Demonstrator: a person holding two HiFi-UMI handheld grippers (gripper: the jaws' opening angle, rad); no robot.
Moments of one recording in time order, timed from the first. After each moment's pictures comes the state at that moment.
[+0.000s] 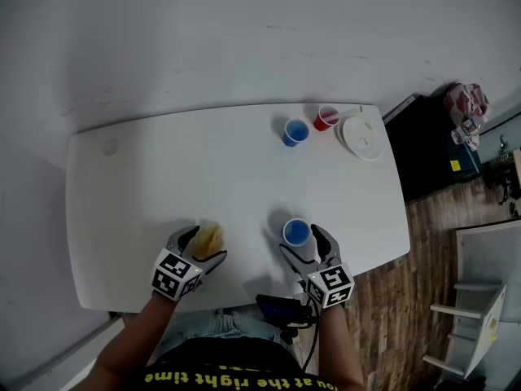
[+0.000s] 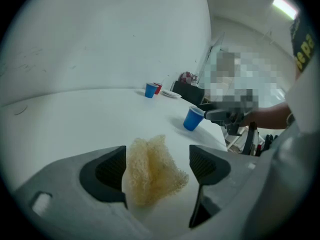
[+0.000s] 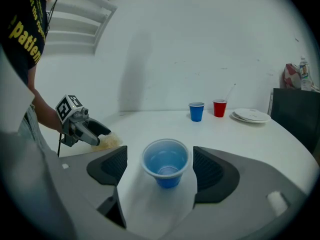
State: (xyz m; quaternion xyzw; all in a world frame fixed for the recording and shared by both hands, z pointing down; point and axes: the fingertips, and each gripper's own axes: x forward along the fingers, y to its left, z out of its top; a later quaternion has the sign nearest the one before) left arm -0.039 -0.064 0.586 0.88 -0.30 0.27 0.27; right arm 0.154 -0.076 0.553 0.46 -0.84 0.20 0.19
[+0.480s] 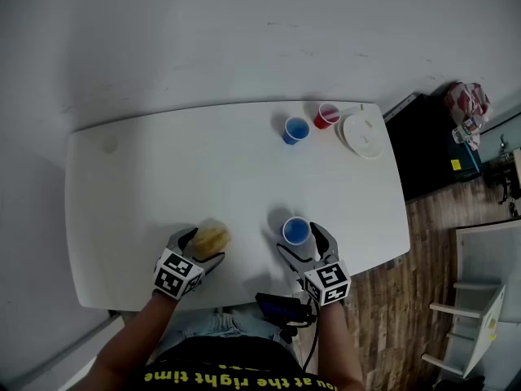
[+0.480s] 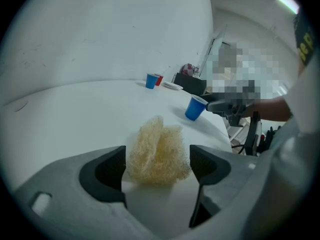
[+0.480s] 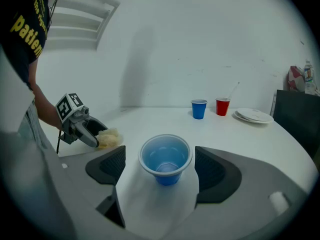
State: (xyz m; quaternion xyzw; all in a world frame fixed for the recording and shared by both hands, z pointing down) left arm -0.043 -0.054 0.609 0.86 -0.29 0.31 0.28; right arm 0.152 -0.075 0.564 0.45 -0.84 0.19 0.22
